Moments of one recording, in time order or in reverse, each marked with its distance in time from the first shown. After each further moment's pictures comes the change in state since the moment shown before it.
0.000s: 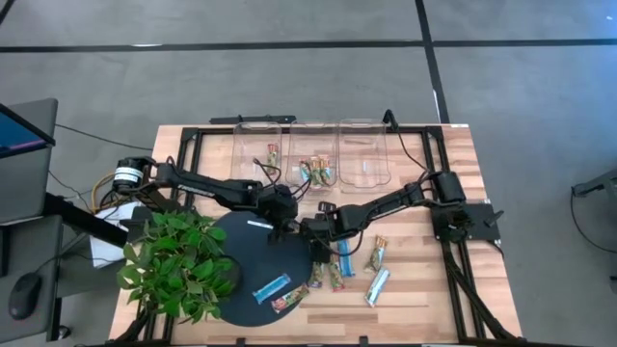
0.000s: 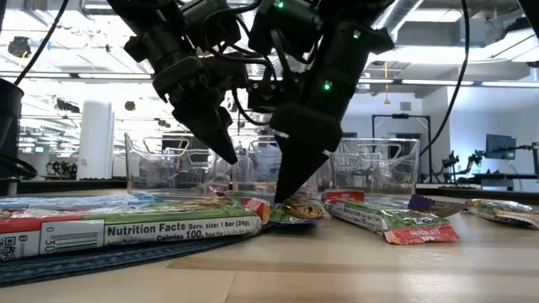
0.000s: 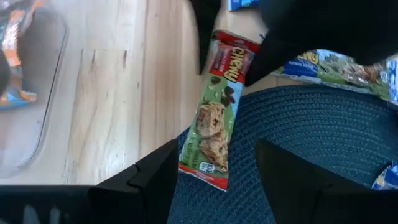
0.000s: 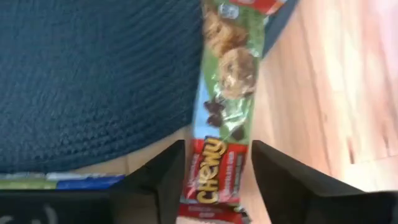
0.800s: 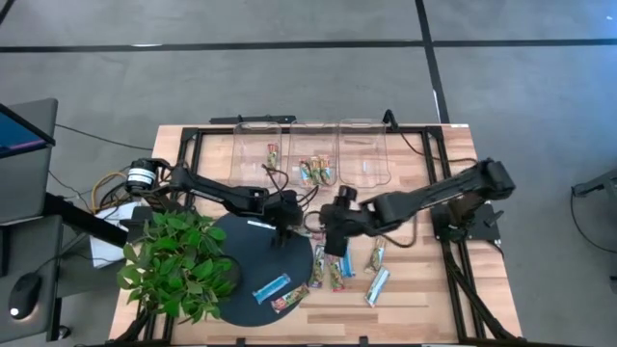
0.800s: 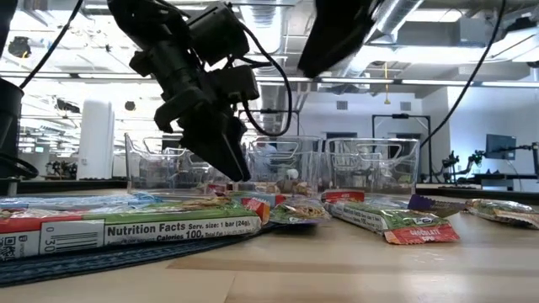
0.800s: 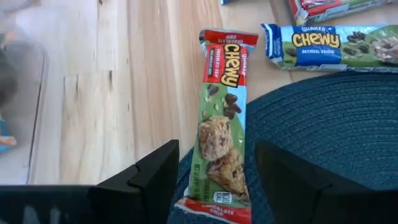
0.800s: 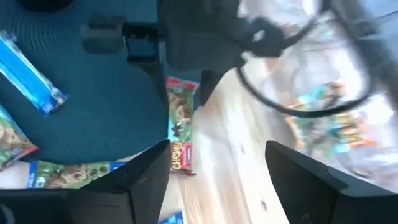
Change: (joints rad) left arm -0.032 0.107 0.000 0.122 -0.052 0.147; right arm 0.103 -0.388 0.001 -0.194 0.226 0.054
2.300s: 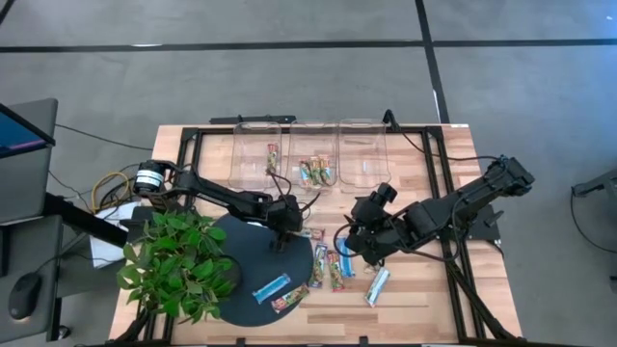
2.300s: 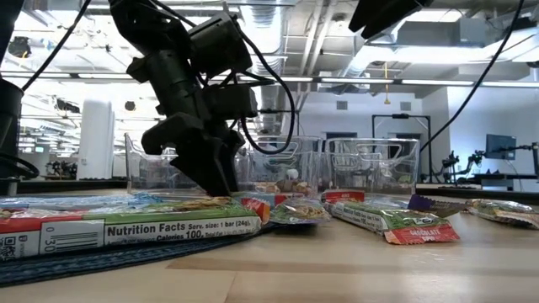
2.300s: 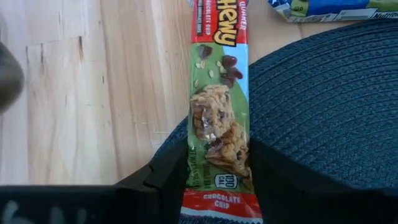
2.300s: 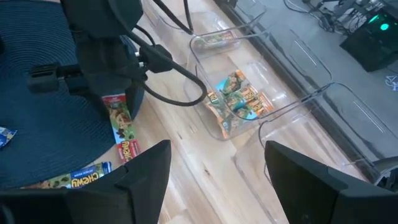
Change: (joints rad) left arm -0.028 0.065 0.013 -0.047 -0.050 0.025; right arm 0.183 -0.145 0.000 -0.327 0.383 0.425
